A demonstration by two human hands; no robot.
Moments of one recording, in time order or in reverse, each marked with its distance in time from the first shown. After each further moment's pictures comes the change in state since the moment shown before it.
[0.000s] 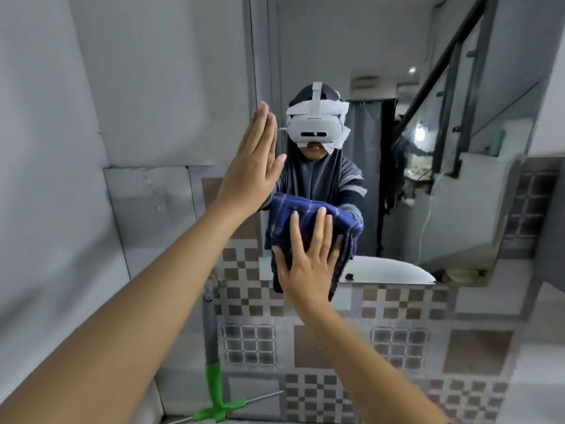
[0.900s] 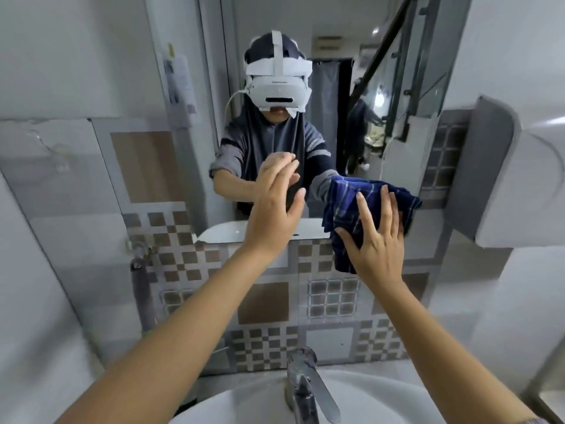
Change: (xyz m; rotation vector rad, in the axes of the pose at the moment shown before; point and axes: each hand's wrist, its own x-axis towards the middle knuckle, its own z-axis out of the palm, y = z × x) left_hand -0.077 0.142 0.087 -0.403 0.020 -0.166; right_hand -0.025 0.197 -0.100 -0.192 -0.016 0.034
